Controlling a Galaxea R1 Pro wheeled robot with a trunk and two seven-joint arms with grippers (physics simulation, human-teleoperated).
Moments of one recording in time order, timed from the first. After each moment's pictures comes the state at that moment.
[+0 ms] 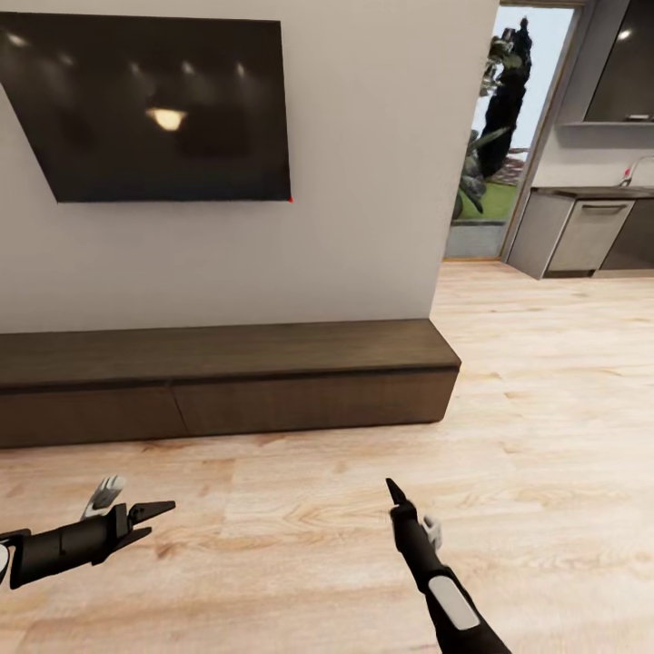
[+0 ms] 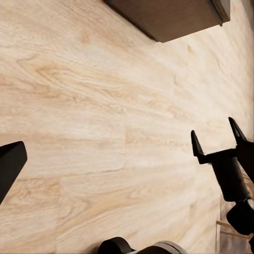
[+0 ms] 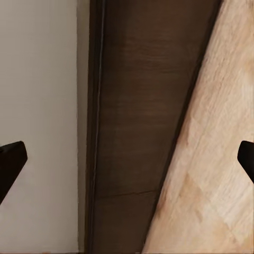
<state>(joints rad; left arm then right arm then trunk) -0.17 0.51 0.14 -1.37 1.09 1.04 -0.33 -0.47 0.16 -0.29 -0.48 -1.01 0.09 0.56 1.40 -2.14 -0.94</state>
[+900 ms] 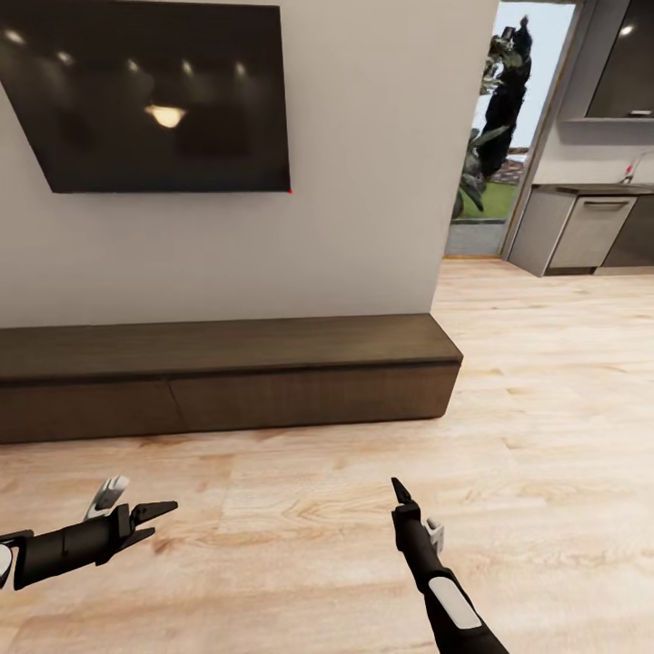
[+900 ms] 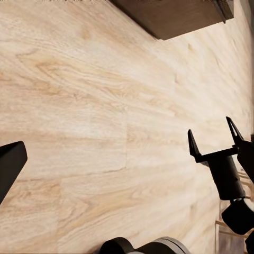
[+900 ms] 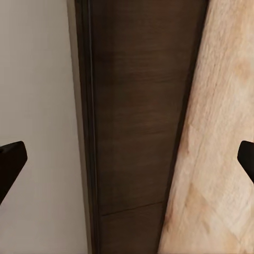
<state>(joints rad) -0.17 0.50 0.14 -1.37 1.09 1.04 -0.34 -0.46 0.16 -0.29 -0.48 -1.11 0.08 0.56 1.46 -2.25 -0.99</state>
